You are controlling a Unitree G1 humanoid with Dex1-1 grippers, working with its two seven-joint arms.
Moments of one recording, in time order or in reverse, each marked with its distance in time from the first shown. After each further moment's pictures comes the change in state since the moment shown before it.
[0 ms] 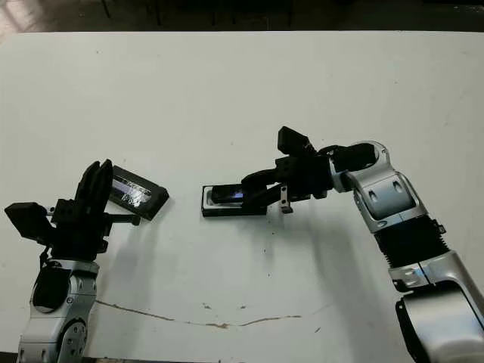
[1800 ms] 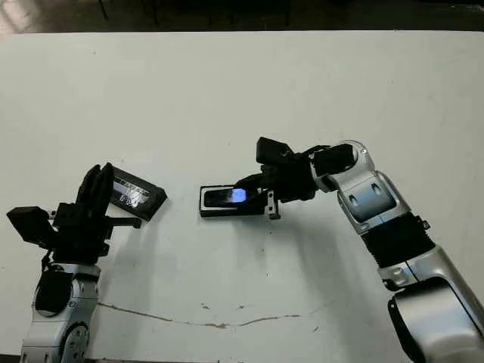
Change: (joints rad) left arm 0.018 -0.014 -0.007 0.002 0.021 -0.009 0.006; right arm -0.046 0.023 0.108 -0.025 -0.139 -0.045 -0.013
